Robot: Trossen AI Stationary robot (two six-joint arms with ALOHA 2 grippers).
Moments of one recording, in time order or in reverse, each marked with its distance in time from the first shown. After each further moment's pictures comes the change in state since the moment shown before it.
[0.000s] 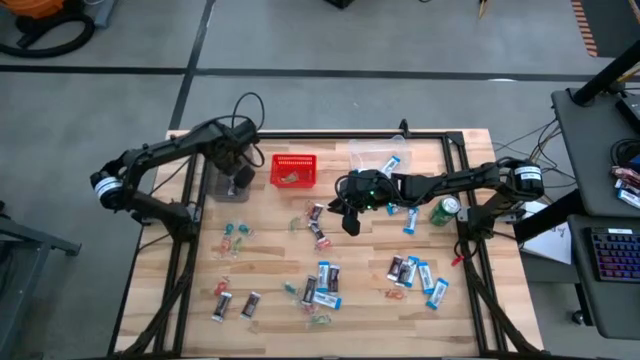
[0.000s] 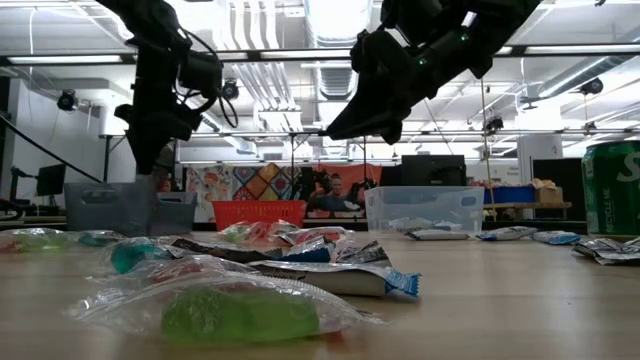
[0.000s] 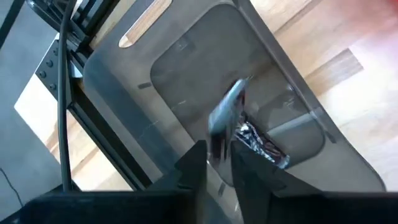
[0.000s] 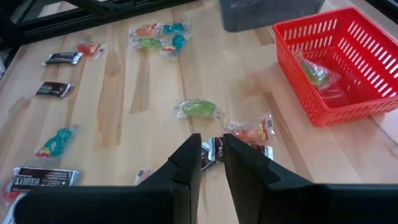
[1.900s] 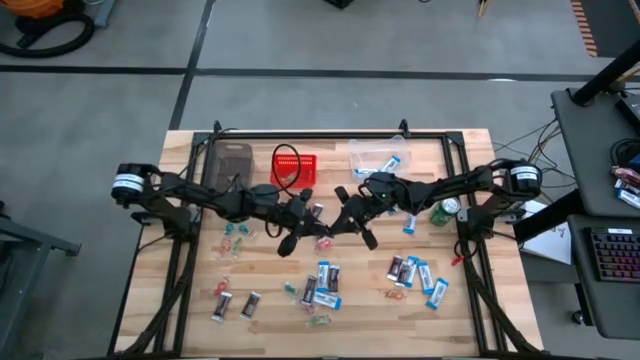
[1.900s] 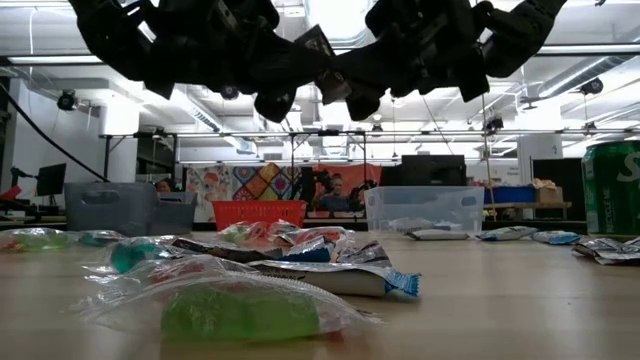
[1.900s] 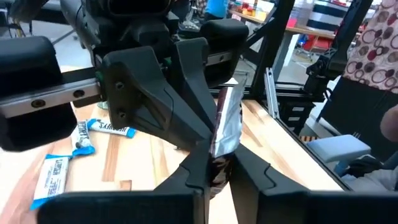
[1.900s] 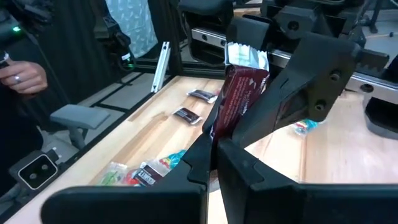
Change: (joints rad) left arm -0.676 0.153 -0.381 1.903 0.626 0.031; right arm 0.002 0.026 -0.132 0.496 -0.502 -0.174
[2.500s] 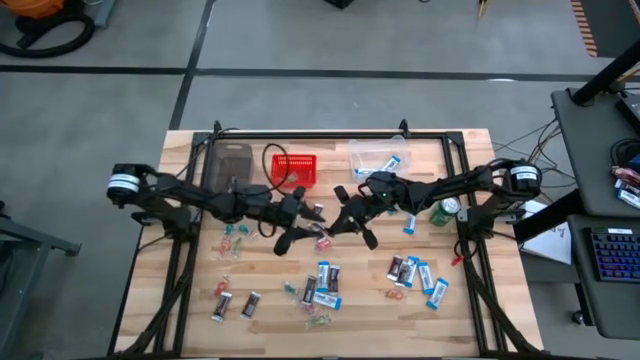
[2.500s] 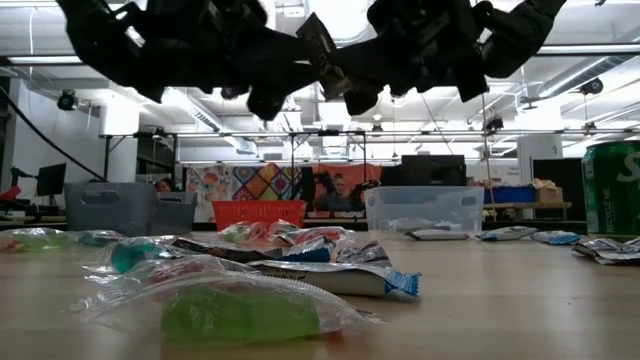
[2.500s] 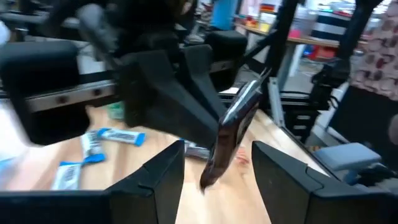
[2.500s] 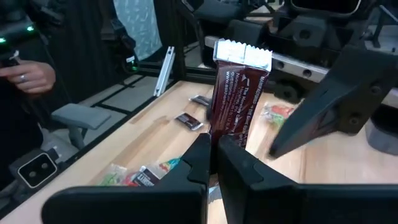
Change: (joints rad) left arm 0.000 -0.016 -0.057 0.099 -0.021 0.011; right arm 0.002 0.007 0.000 0.026 -0.026 -0.037
